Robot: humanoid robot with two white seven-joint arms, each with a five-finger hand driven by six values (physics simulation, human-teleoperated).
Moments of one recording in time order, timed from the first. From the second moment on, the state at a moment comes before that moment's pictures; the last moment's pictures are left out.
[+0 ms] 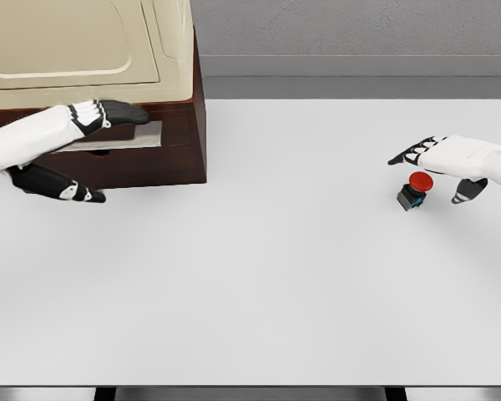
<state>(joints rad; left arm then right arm) -0.63 1.18 -0.75 -1.77 0.22 -0.61 -0.20 -0.62 -0.98 0.65 -1.55 0.44 -0.27 0.61</state>
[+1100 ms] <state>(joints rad) -1.56 1.17 -1.67 -1.77 0.32 -0.61 -0.52 -0.62 -0.88 0.66 -1.45 0.45 -0.25 0.61</state>
